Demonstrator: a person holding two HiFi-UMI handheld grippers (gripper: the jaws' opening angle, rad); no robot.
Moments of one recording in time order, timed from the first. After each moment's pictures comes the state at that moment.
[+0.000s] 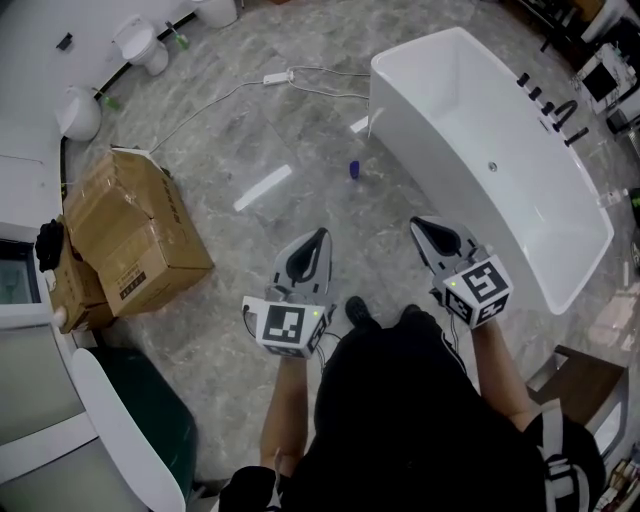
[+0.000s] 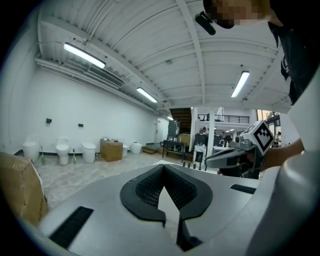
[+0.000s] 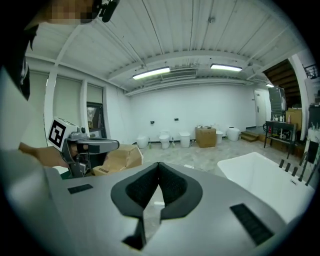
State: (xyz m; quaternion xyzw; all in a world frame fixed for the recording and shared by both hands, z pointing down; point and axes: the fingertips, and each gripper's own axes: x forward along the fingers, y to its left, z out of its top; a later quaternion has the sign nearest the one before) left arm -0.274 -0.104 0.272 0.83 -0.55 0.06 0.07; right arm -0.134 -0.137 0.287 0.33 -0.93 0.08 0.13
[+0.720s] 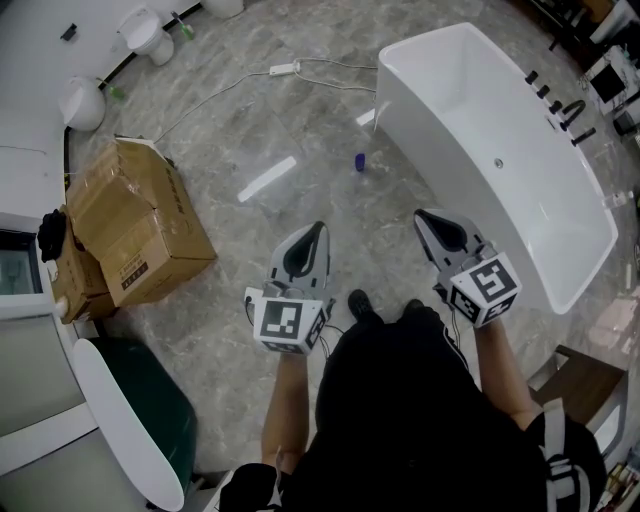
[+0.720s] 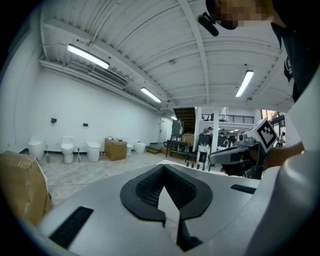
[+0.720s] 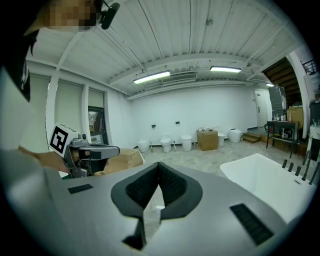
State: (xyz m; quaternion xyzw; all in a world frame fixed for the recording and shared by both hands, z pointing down) left arm -0.288 -0.099 0.271 0.81 -0.57 0.05 0.08; right arm -0.142 -0.135 0.270 0.32 -0.94 0.08 0.11
